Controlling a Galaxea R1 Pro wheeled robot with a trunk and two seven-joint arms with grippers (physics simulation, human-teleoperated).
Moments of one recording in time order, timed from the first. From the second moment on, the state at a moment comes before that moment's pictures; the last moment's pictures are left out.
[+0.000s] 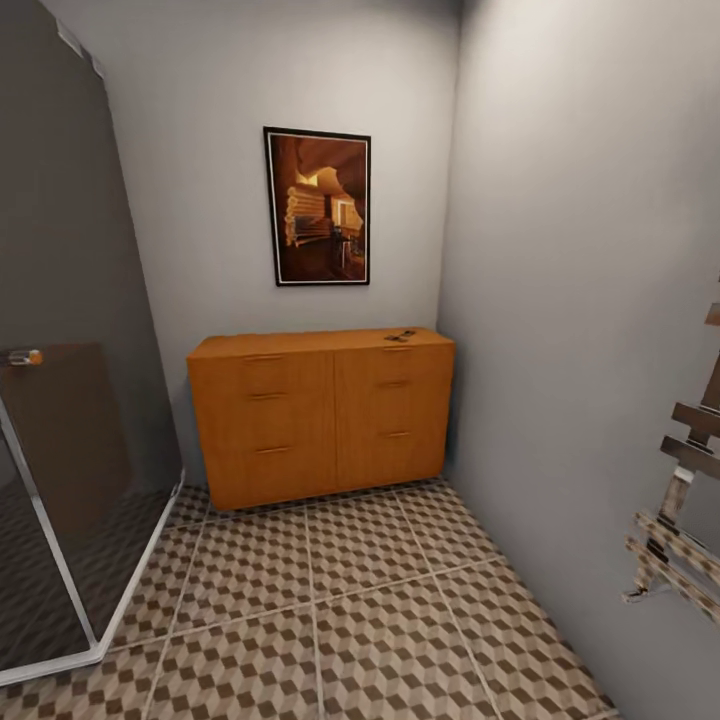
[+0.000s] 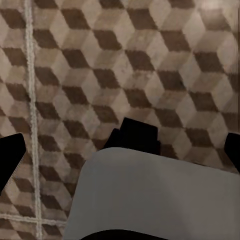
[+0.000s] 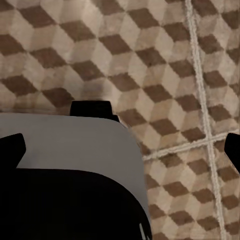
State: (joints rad) left arm -0.17 -0.01 0.02 -0.02 0.21 -0.03 0.19; right arm -0.07 -0.02 -0.07 0.03 0.11 -0.22 -0.13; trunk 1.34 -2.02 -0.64
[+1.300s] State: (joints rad) left arm -0.17 -0.01 0.02 -0.02 0.21 -0.03 0.19; right arm -0.07 -0.02 -0.07 0.03 0.11 -0.22 -0.13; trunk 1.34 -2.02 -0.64
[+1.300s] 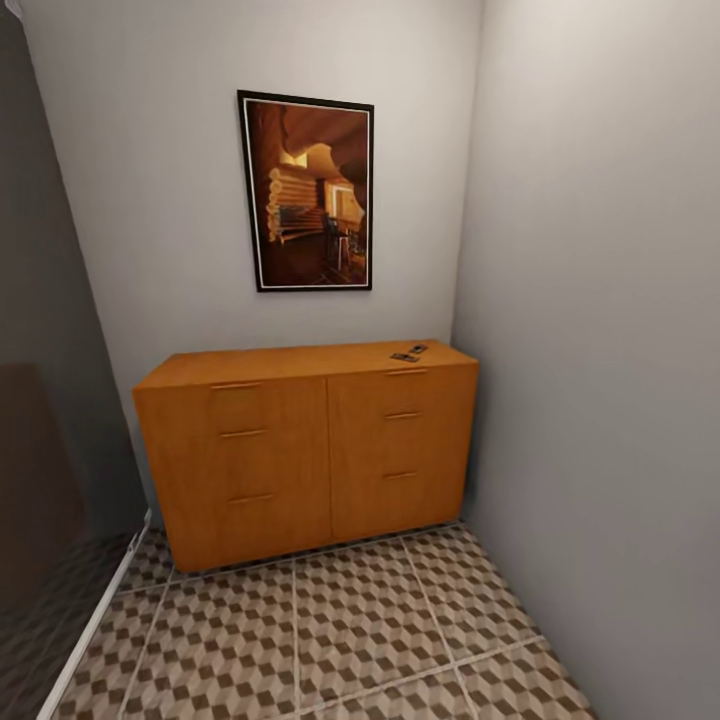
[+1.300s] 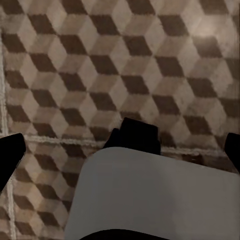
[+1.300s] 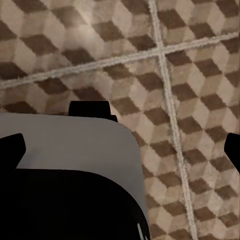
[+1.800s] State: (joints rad) left arm -0.17 -0.01 0.02 -0.02 0.21 -0.04 0.19; right arm -0.07 -0.02 -0.07 0.03 0.11 -0.22 -0.14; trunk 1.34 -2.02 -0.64
